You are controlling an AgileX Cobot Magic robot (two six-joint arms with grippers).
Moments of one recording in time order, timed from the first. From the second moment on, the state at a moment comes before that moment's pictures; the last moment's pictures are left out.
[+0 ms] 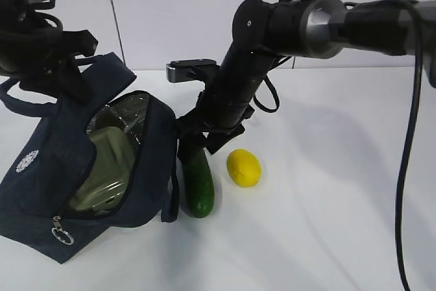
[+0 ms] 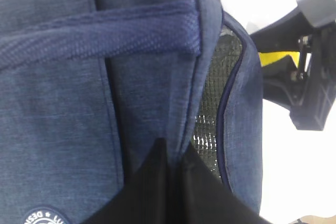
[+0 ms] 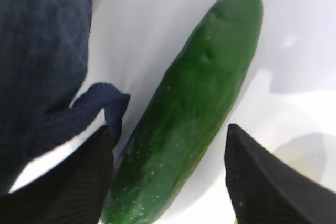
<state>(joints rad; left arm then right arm) -0.25 1.63 -1.27 -0.37 0.96 0.00 0.48 2.29 -1.84 0.43 1.04 -0.36</state>
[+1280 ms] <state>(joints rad) -0.25 1.63 -1.27 -0.39 0.96 -0.01 0.48 2.36 -1.84 0.45 0.97 -0.35</state>
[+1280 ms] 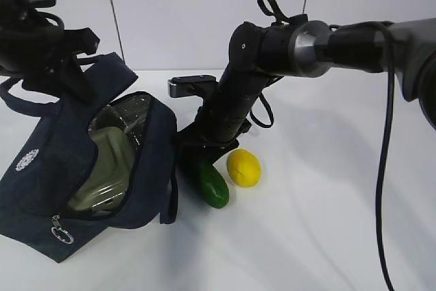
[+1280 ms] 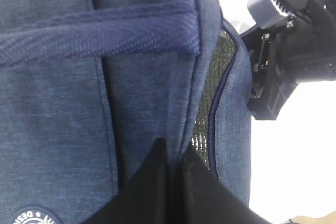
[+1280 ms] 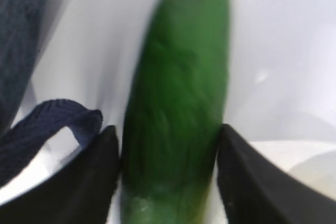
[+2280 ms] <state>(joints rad) -0.25 1.63 -1.27 -0.41 0.96 -0.01 0.46 2.36 -2.16 0.10 1.22 -0.11</state>
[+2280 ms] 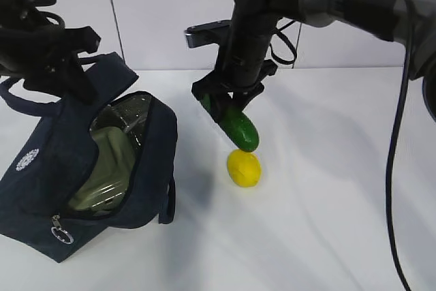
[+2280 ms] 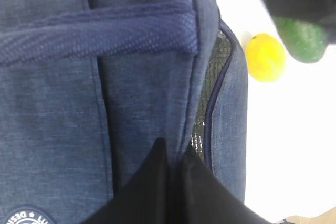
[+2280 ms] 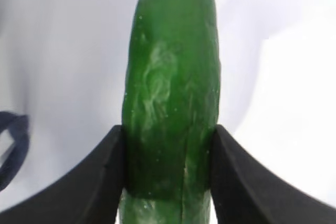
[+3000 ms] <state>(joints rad) -0.25 1.63 -1.27 -0.43 0.92 -0.01 0.38 2.16 -1.95 0.53 1.23 -0.10</state>
